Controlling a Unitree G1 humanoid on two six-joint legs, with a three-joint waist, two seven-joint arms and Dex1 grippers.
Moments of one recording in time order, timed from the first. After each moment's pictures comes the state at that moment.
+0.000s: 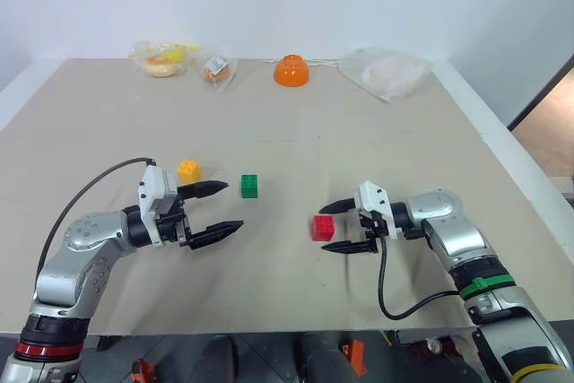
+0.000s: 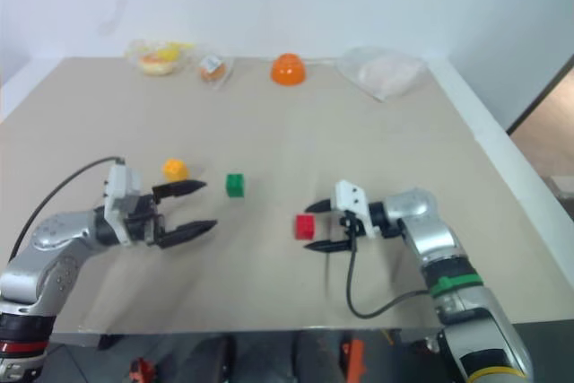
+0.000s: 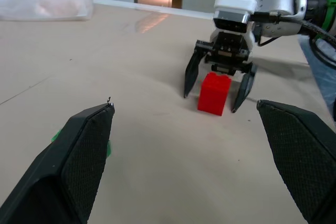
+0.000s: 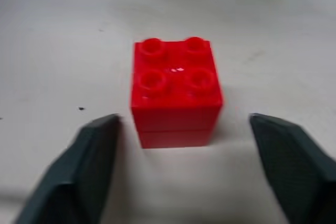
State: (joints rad) left arm -0.20 0.61 0.09 -0.14 -0.54 0.28 -1.05; right arm -0.57 -0.64 0.24 0.41 0.19 -0.04 1.41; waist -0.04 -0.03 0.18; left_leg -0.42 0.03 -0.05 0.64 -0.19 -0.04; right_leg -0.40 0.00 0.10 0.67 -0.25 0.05
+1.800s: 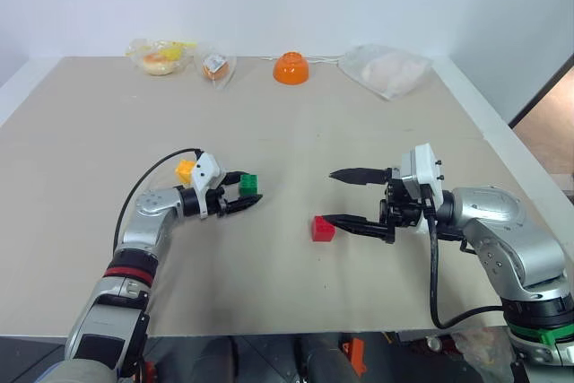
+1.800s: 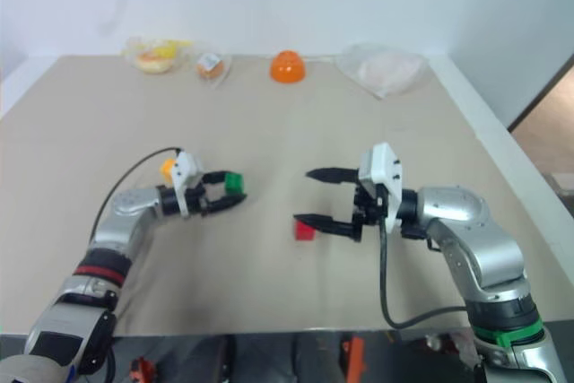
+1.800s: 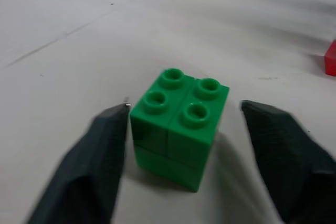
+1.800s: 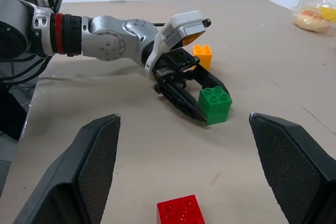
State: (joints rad) left arm -0.63 0.37 -0.04 0.61 -0.24 -0.06 -1.10; right arm -0.35 -0.72 -0.04 -0.33 0.58 0.45 1.08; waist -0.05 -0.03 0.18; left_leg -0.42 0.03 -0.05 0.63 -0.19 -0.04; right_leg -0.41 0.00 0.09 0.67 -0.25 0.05
